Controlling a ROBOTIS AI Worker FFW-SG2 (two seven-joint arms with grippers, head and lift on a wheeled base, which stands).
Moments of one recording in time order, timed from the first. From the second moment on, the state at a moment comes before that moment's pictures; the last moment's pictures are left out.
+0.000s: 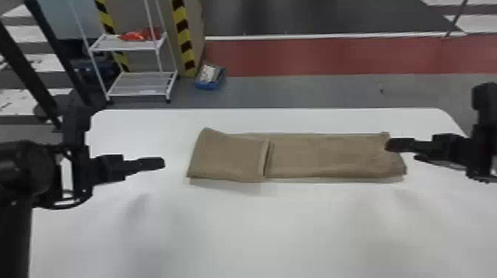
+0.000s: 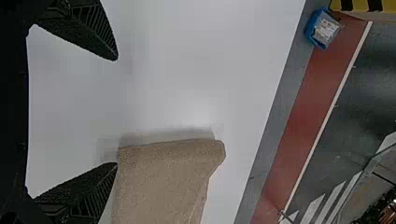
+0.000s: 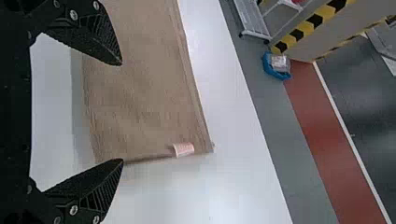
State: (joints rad) left arm -0.23 0.24 0.29 -1.79 0.14 1.43 -0.57; right arm -0.46 -0.09 -0.34 -1.60 0.34 1.41 0.81
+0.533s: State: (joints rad) left arm -0.24 0.21 0.27 -1.77 0.11 1.40 -0.56; right arm -0.54 -0.21 -0.40 -1.42 0.37 1.27 0.80
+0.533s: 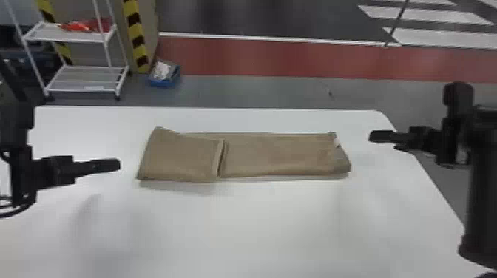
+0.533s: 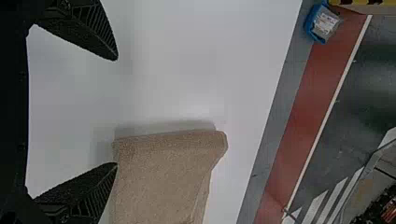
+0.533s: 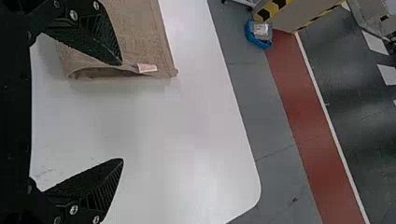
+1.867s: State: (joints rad) left arm -0.21 0.20 0.29 -1.78 0.10 1.39 -0.57; right arm -0.55 -0.09 -0.28 -1.22 0.52 1.04 0.79
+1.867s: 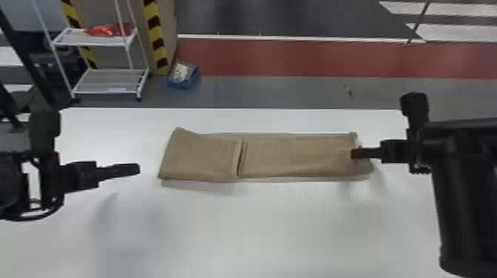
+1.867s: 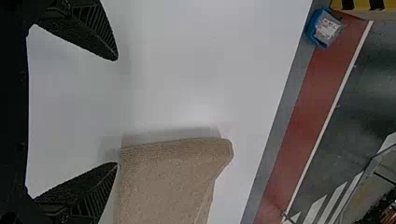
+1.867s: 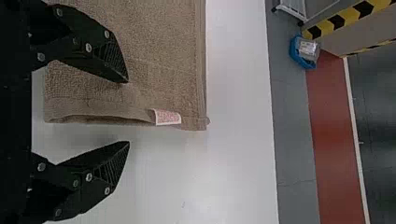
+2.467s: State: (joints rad) left arm -0.20 0.22 0.29 -1.78 0.11 1.39 -0.57; right arm -0.47 -0.09 -0.29 -1.32 0.50 1.11 0.85
